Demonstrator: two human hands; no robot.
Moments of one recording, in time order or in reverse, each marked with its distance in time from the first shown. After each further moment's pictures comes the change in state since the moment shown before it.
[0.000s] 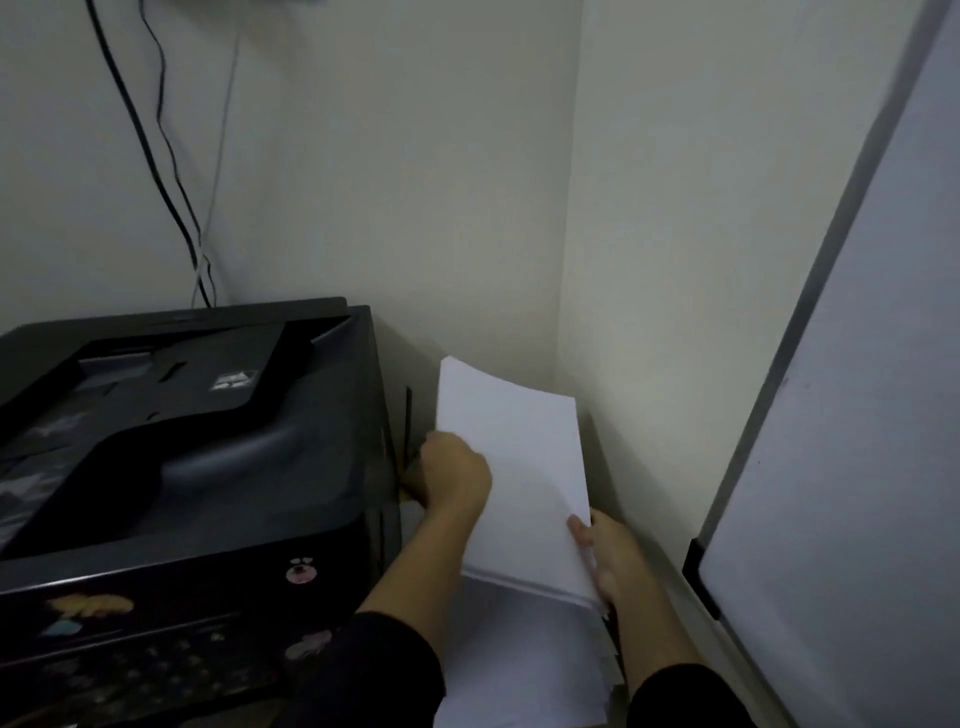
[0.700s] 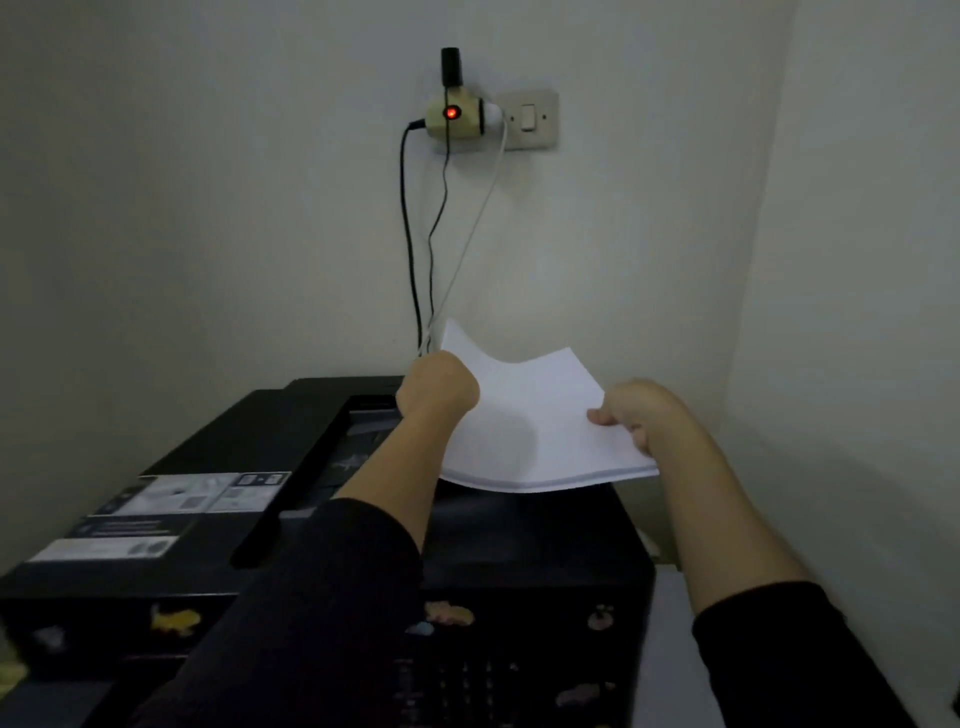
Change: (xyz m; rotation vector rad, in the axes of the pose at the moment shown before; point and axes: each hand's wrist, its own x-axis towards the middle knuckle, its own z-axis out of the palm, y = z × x) left_hand 0.064 -0.101 -0.269 -0.001 0.216 0.152; right_hand -0.135 -0.219 0.200 -0.397 -0.075 -0.333
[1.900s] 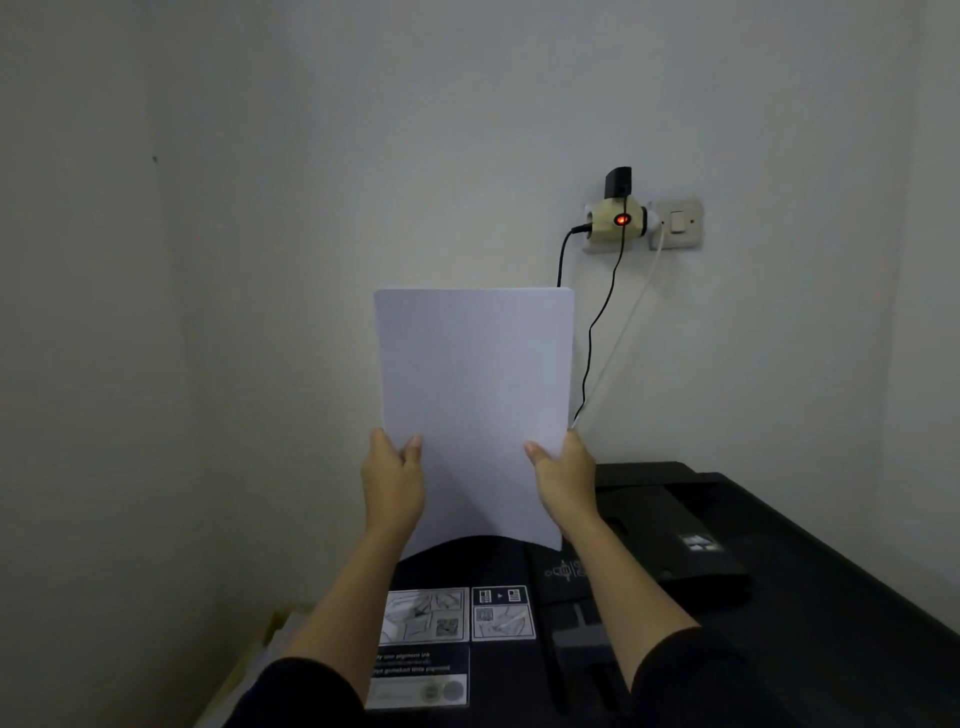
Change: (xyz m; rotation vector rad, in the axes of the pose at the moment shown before) left_hand 0.109 -0.253 -0.111 -0.676 0.429 0.122; right_hand -0.016 -0.107 0.306 0.282 0.210 -0.504
